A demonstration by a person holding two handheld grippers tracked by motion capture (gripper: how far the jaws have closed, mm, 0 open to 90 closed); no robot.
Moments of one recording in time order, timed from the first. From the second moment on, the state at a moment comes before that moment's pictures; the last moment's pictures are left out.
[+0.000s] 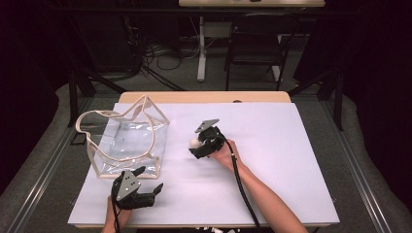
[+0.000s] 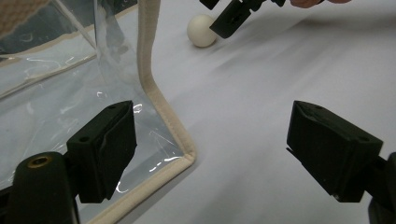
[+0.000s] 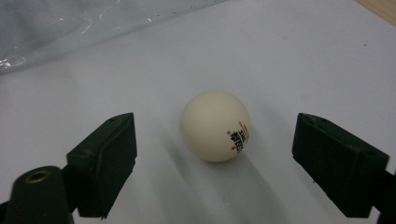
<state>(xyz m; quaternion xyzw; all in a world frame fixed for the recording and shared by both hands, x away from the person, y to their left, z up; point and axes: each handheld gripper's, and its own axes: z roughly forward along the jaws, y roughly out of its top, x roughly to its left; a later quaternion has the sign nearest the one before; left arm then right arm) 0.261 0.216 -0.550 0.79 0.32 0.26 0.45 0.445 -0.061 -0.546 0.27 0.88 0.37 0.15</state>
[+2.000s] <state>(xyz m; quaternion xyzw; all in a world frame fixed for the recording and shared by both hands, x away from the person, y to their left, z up) 0.260 0.215 -0.550 0.79 0.32 0.26 0.45 0.436 -0.060 -0.524 0.26 0.88 0.35 0.18</state>
